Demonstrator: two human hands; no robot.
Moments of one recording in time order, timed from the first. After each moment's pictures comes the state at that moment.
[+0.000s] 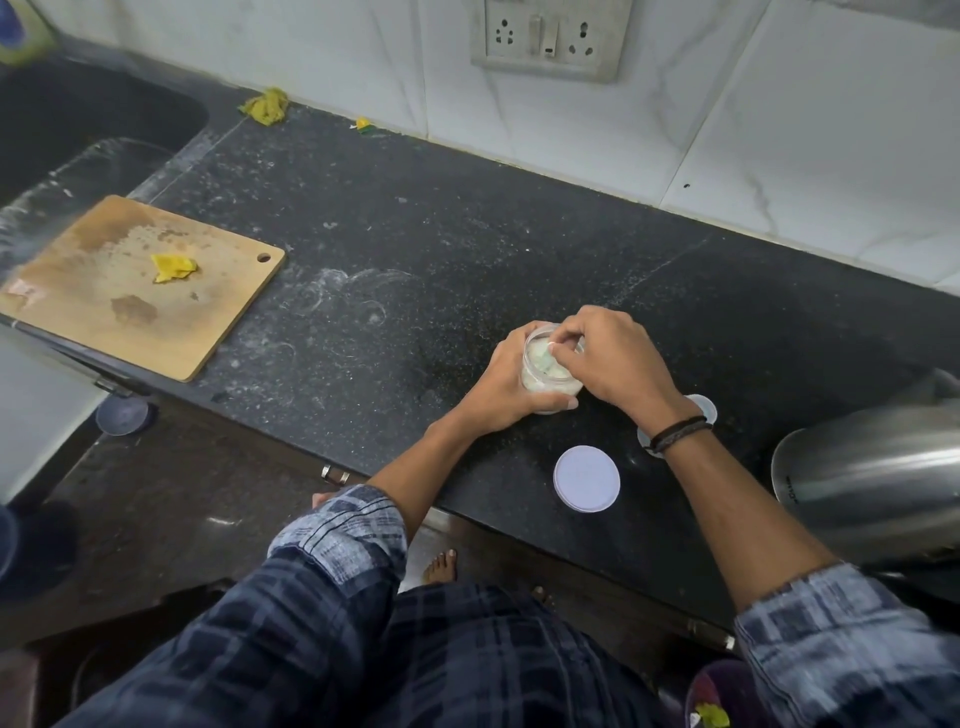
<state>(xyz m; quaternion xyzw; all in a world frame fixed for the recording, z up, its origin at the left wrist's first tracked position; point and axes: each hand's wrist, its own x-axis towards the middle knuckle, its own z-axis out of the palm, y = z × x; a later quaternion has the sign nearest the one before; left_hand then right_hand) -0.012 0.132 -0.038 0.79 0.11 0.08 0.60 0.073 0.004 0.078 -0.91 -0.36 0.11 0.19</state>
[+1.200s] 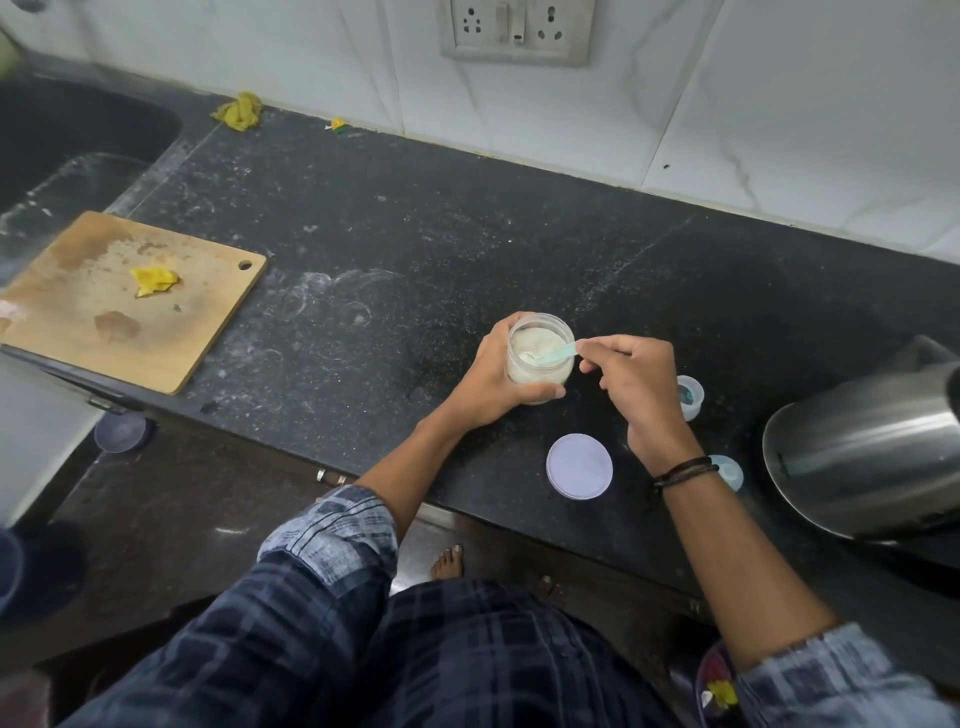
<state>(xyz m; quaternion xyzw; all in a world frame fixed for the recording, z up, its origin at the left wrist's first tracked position) -0.013 0.131 -0.031 0.79 0.11 0.09 0.59 0.052 -0.032 0.055 -0.82 -0.01 0.17 0.55</state>
